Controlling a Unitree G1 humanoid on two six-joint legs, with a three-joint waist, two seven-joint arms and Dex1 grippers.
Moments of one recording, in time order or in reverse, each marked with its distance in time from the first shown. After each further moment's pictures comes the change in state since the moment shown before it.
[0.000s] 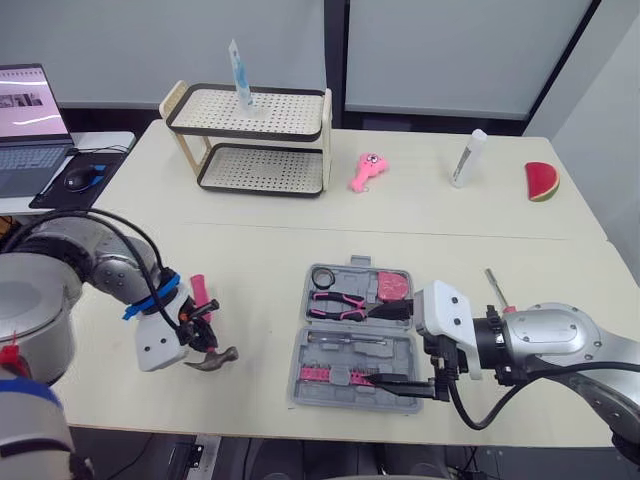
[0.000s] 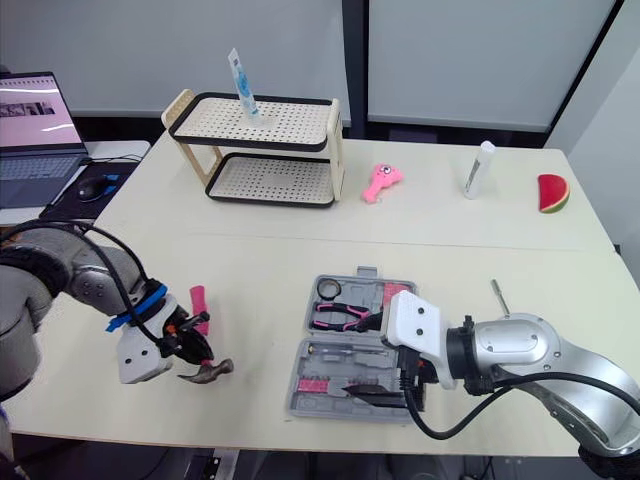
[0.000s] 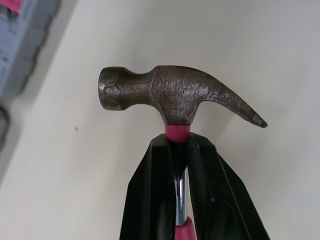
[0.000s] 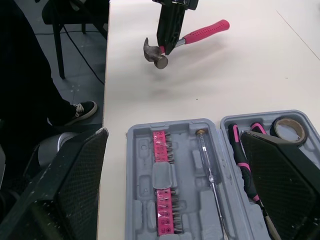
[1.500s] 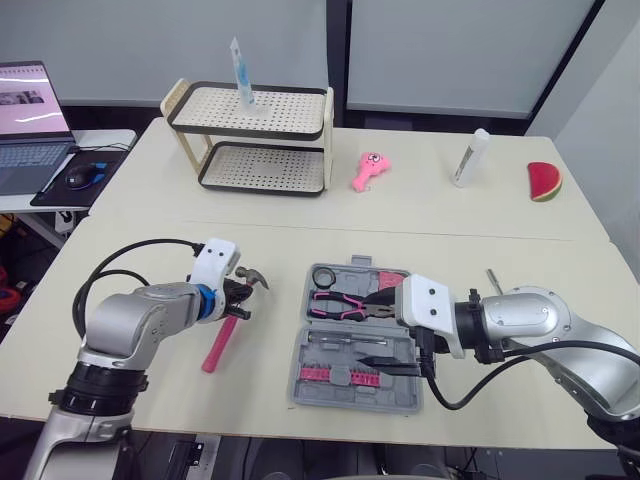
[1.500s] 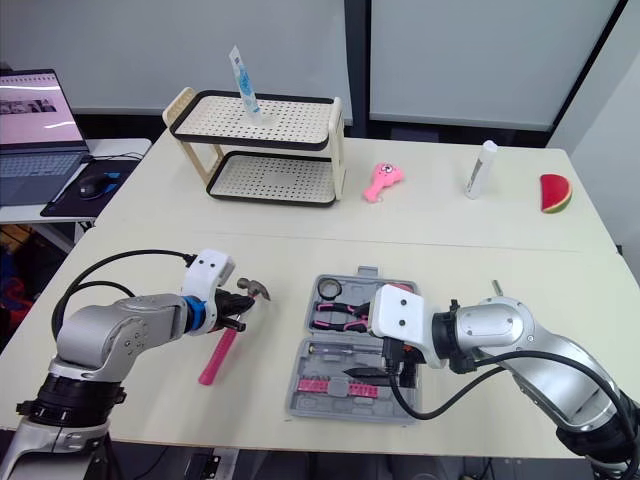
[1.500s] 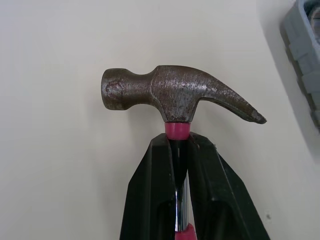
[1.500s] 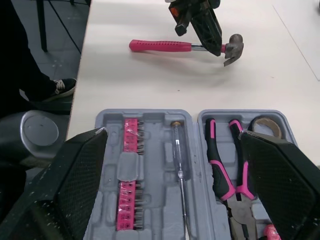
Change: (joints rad) left arm 0.849 -0.491 1.606 -1.114 -0.707 2.631 0.426; right arm -0.093 0.046 0.144 0.103 -0.253 -0.066 0.084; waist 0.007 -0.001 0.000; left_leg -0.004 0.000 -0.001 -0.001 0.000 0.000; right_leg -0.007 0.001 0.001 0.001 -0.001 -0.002
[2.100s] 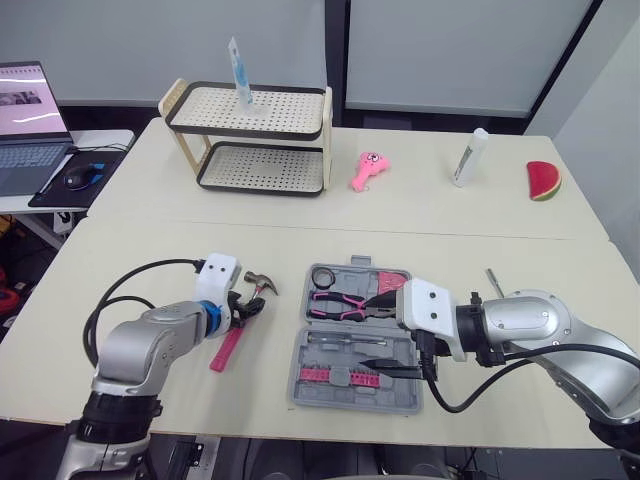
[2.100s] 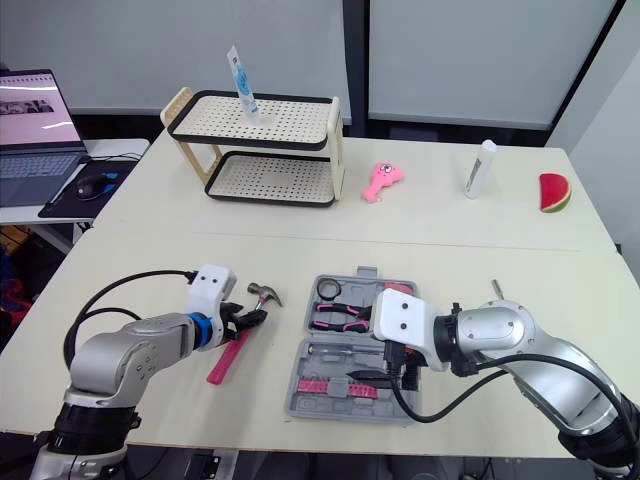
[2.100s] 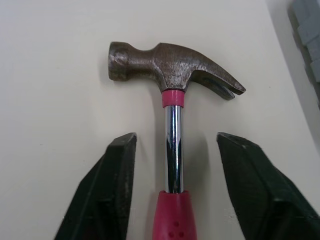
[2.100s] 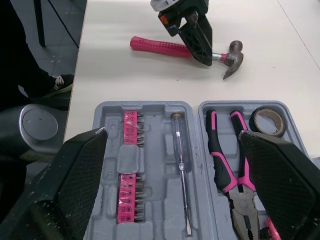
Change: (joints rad) left arm 0.164 -0.060 0.080 -0.087 0.069 -0.102 -0.043; right arm 0.025 -0.012 -0.021 -0.014 0.002 0.003 0.002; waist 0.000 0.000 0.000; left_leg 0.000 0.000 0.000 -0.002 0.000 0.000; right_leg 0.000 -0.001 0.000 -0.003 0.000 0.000
